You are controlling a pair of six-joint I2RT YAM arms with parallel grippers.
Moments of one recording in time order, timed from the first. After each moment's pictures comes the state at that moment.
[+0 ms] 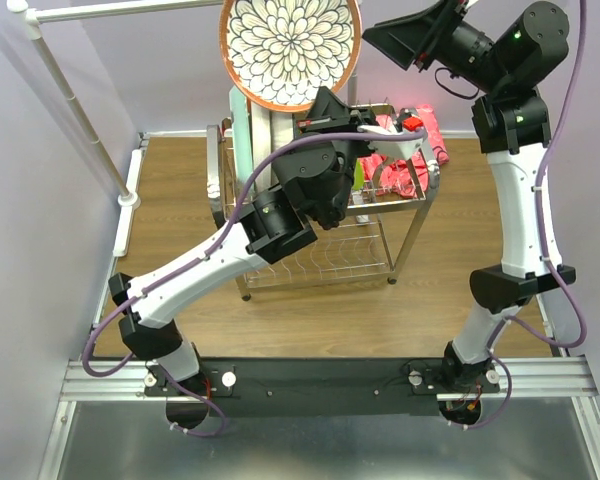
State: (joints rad) left arm -1.15 1.62 1.99 -0.05 -0.88 1.30; right arm 0.27 1.80 2.48 -0.25 -0.75 0.69
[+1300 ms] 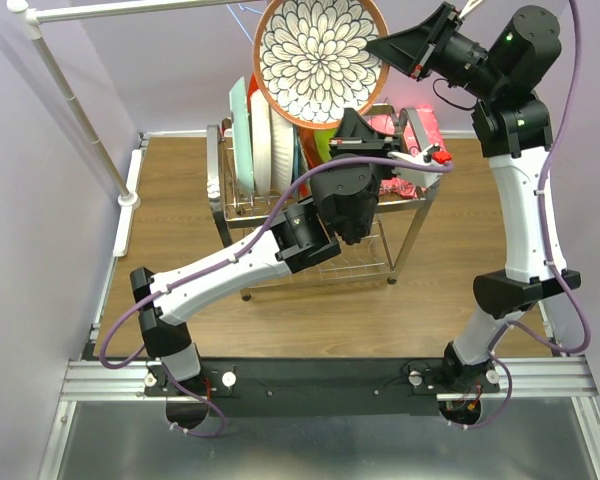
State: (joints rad) left arm -1.20 1.68 1.92 0.01 -0.91 1.40; right arm 0.27 1.75 2.40 -0.37 -0.70 0.72
